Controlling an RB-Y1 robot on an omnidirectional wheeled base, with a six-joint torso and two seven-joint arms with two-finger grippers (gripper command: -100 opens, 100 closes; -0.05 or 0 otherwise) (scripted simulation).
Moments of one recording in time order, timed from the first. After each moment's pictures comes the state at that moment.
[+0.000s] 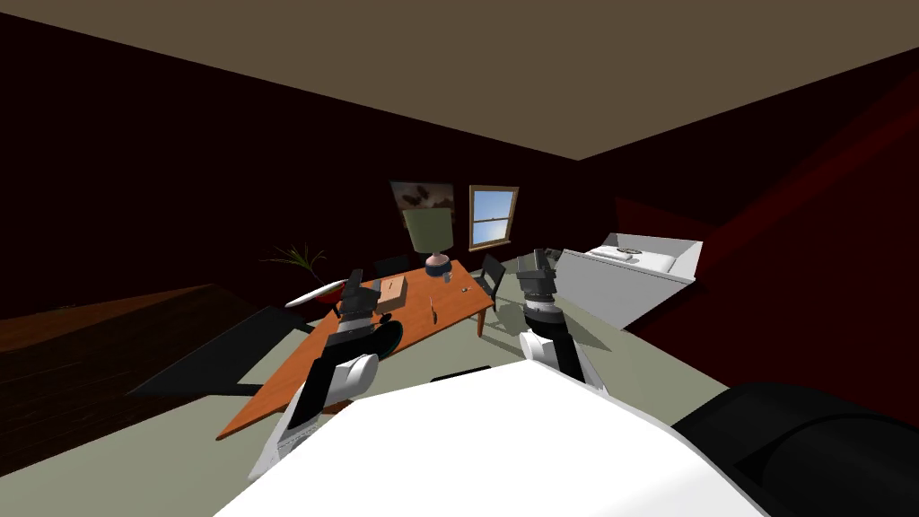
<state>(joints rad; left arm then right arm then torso) 0.37 0.13 0.07 -2.24 0.13 -0.28 -0.04 0.48 0.04 -0.03 -2.36 0.10 -0.54 -0.10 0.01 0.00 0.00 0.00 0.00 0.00</state>
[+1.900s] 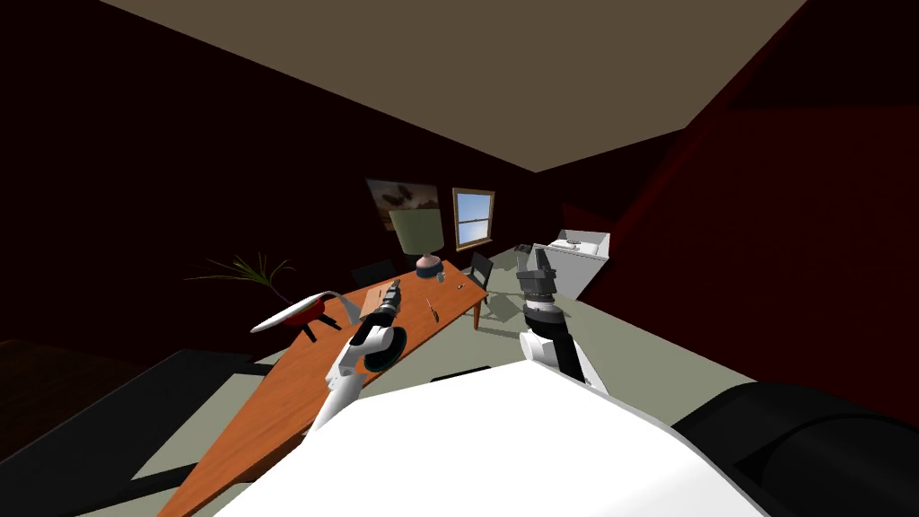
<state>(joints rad) 0.03 0.24 0.08 -1.72 0.25 0.11 -0.24 0.48 0.04 -0.03 -2.36 0.10 -0.54 -0.10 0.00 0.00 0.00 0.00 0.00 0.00</state>
